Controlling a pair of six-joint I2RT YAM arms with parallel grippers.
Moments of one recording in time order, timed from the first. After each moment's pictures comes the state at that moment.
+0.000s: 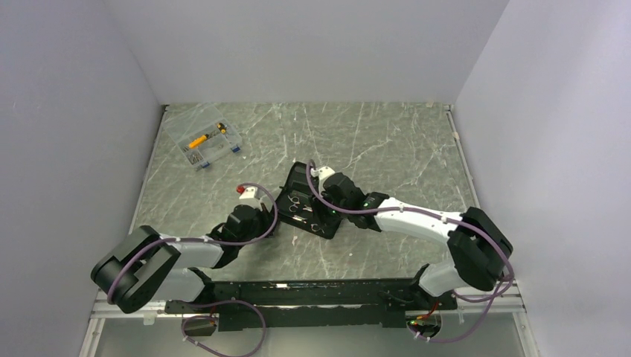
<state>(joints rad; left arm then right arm) -0.66 1.31 0.18 0.64 -0.10 -0.65 0.87 1.46 0.83 -0.18 -0.01 0.29</state>
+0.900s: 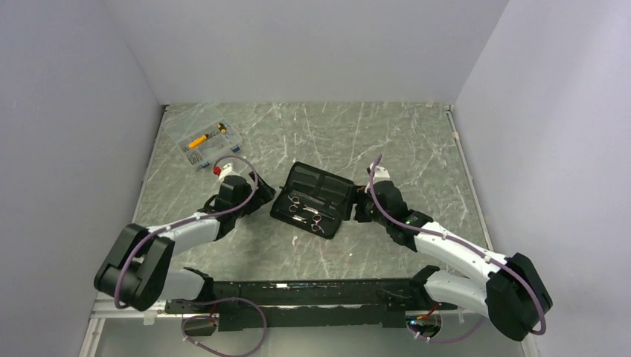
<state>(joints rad) -0.43 1.29 0.43 0.27 -0.12 -0.87 0.63 1.06 0.50 -0.01 0.03 0.59</state>
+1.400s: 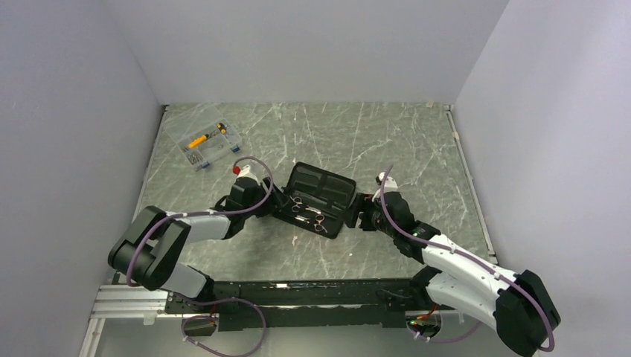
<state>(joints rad) -0.49 1.45 0.46 0.39 0.04 -0.87 0.63 0.91 0.37 -0.01 0.01 0.65</state>
